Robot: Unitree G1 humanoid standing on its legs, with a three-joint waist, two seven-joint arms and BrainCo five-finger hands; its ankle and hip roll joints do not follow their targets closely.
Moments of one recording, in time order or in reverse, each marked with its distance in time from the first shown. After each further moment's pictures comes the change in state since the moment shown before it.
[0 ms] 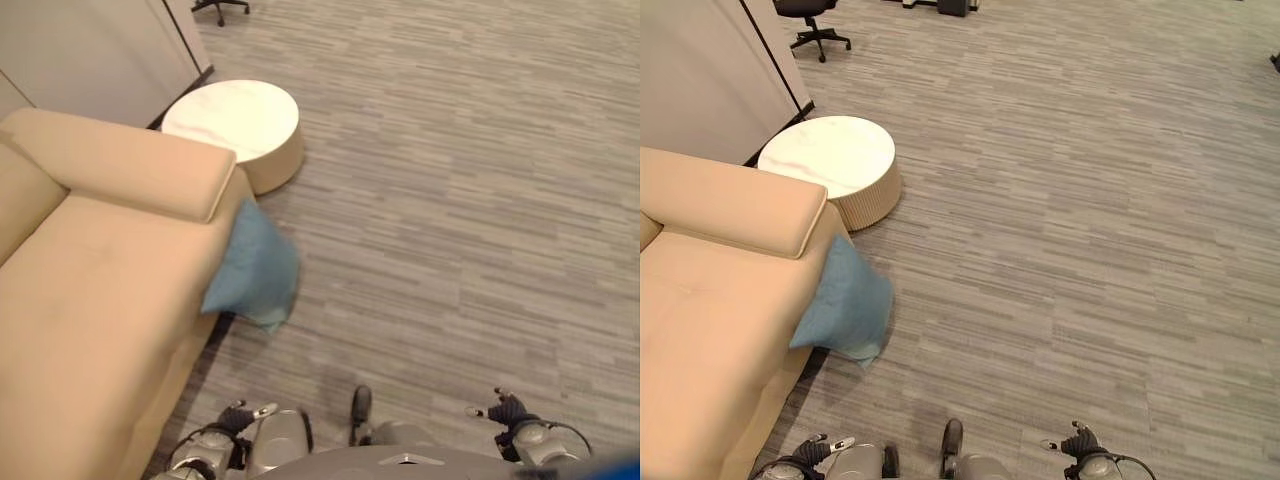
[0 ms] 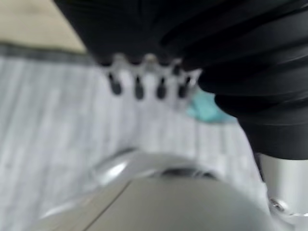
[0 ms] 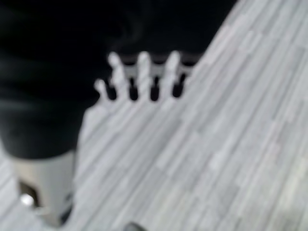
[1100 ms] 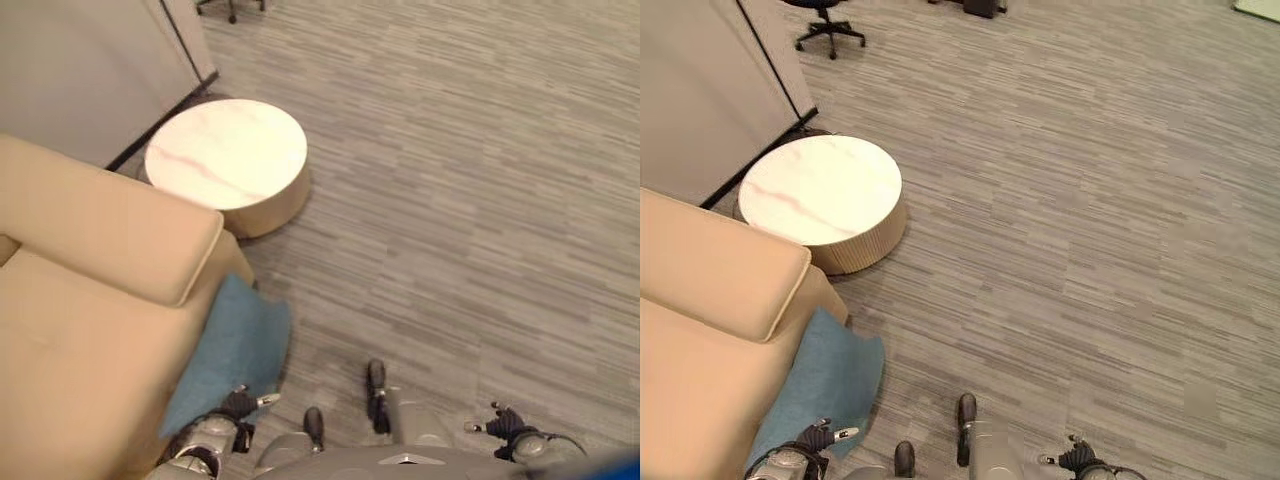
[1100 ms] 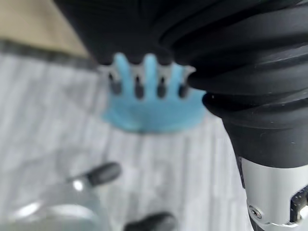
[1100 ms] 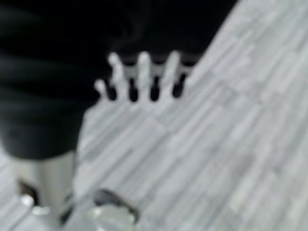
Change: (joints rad) left arm 0.024 -0.006 -0.002 -0.024 -0.003 -0.002 0.000; right arm 0.083 0.007 0.024 0.002 -0.023 0.009 0.021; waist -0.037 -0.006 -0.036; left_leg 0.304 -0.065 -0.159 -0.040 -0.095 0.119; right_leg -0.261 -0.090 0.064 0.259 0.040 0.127
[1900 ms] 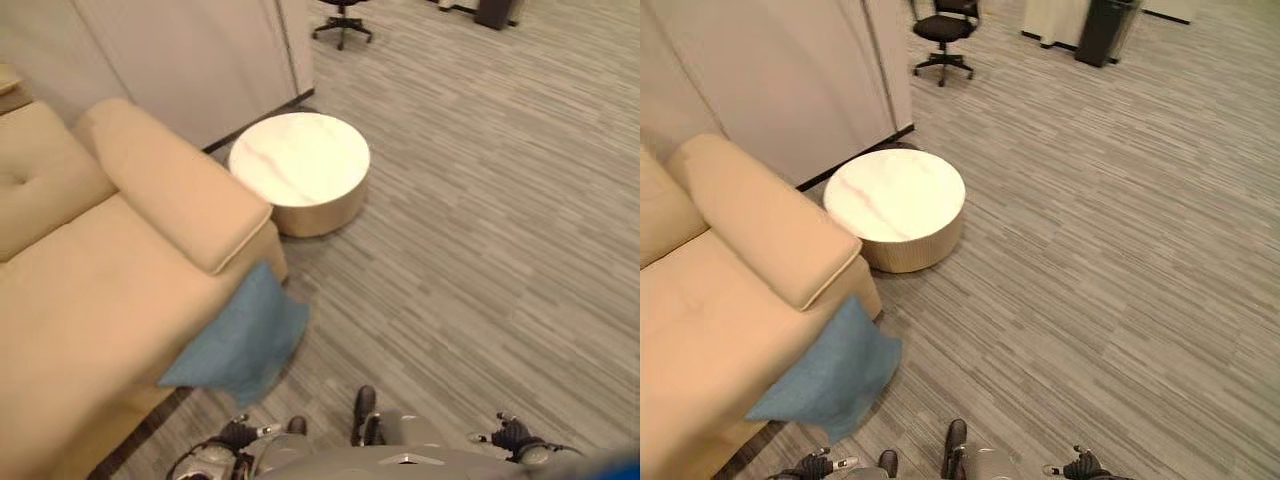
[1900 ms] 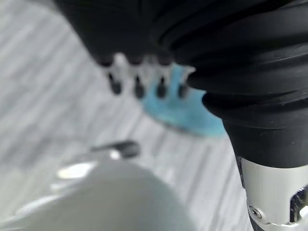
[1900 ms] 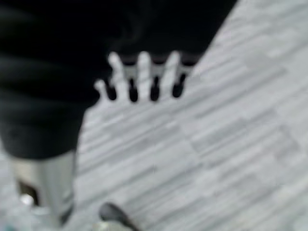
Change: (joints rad) left arm -0.005 0.006 -0.026 0.022 0.000 0.000 -0.005; right arm -0.007 -0.005 0.002 -0.022 0.002 -0.002 -0.003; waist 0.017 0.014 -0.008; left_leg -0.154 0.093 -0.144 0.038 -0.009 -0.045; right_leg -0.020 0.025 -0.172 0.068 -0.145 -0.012
